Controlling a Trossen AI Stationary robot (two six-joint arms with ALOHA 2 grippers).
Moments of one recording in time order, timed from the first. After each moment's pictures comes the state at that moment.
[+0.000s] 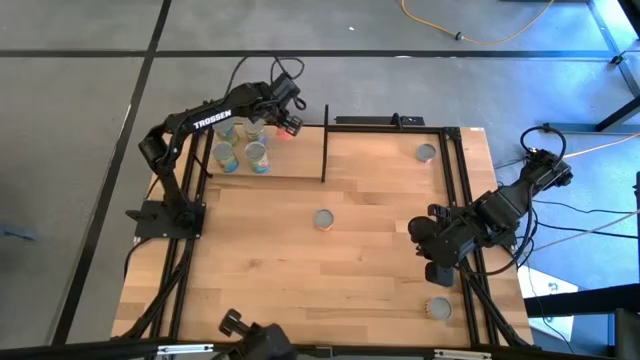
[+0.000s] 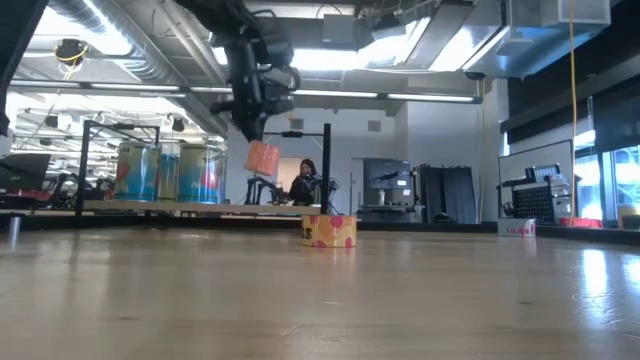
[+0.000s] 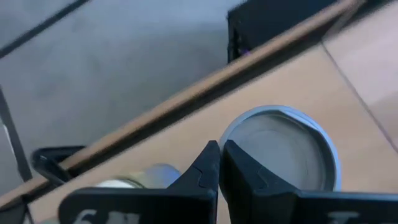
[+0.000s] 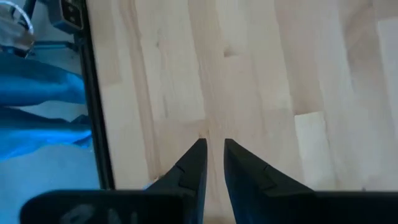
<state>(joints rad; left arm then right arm) 0.68 1.76 1.57 -0.87 -0.29 -0.30 0.63 1.30 1.44 -1.34 0.14 0.81</state>
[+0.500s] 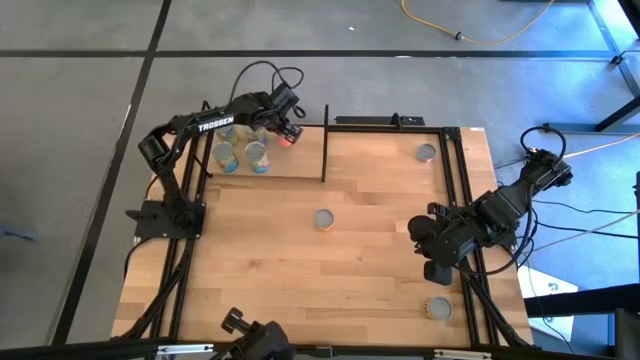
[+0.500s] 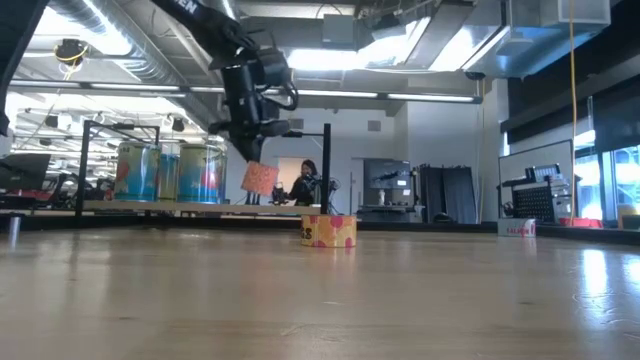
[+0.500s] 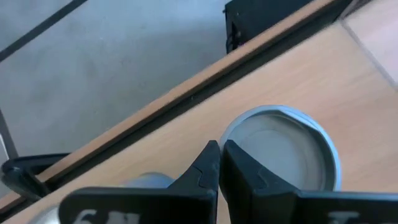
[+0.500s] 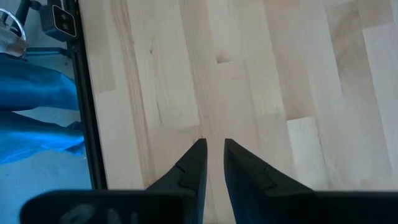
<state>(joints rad) 0.69 1.76 1.40 -0.70 -0.28 -0.25 0.63 1.30 1.44 -1.34 0.17 0.81</state>
